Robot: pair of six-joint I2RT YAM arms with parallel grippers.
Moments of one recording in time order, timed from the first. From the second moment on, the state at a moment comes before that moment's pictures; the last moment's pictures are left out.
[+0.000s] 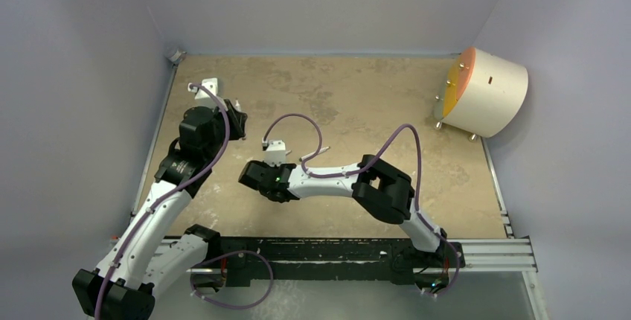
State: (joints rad) left arm -0.33 0.87 0.85 -0.27 -0.14 -0.36; right arm 1.25 2.17 1.58 -0.49 0.59 1.02
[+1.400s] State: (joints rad) left arm -0.35 0.80 0.57 0.43 0.60 -0.74; right arm 0.99 1.07 0.82 0.30 0.35 0.65
